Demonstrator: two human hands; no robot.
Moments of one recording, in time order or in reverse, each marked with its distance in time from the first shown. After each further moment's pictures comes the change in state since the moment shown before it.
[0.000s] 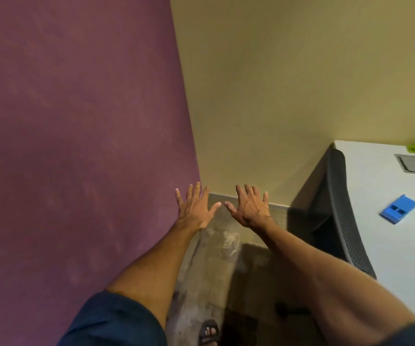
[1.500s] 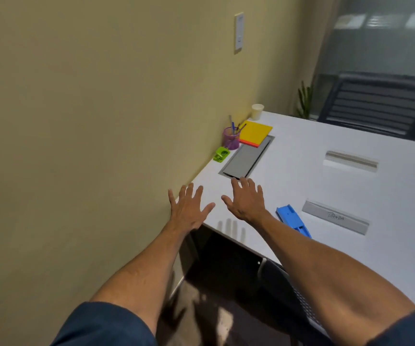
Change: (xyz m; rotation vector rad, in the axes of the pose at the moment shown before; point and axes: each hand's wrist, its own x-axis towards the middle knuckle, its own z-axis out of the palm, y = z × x) left_hand 0.529 0.485 -0.005 0.123 -0.094 1.266; right_hand 0.283 0.430 -0.107 0.094 0.285 1.226
